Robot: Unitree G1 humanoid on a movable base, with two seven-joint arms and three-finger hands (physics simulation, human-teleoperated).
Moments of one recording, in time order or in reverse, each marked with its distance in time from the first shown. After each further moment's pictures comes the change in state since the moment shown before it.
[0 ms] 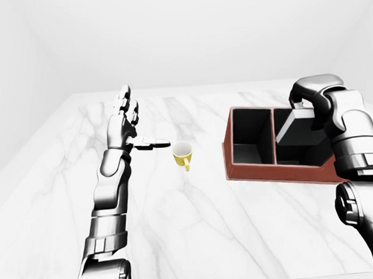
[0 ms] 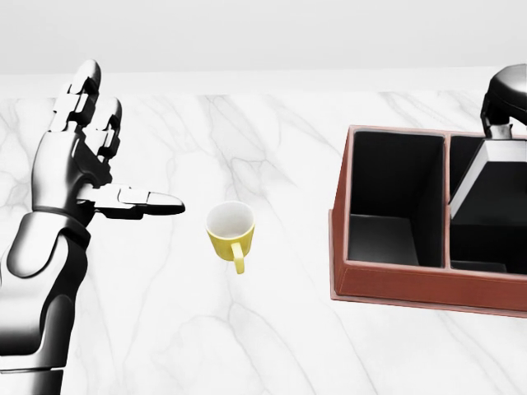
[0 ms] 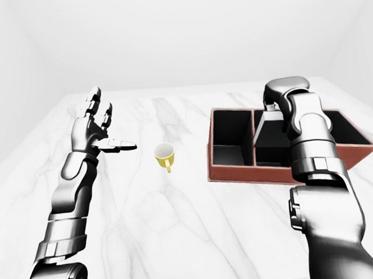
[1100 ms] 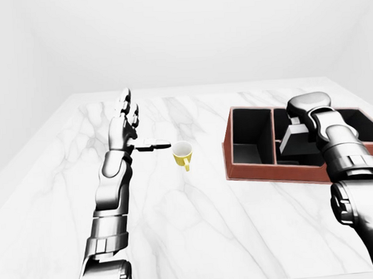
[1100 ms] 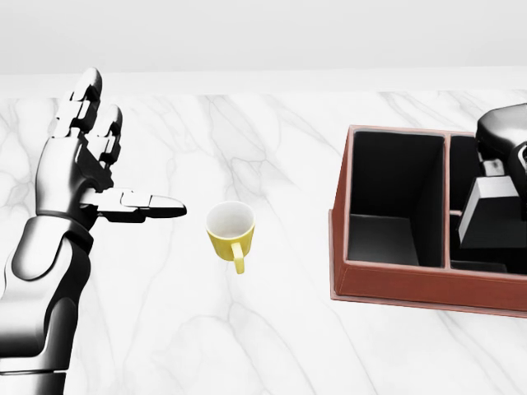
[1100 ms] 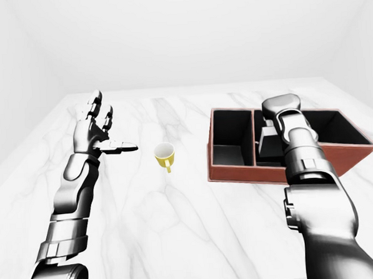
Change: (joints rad) left arm 0.008 -0.007 -0.003 0.015 0.009 0.000 0.018; right arm -0.022 0.025 0.073 0.315 -0.119 0.000 -0.323
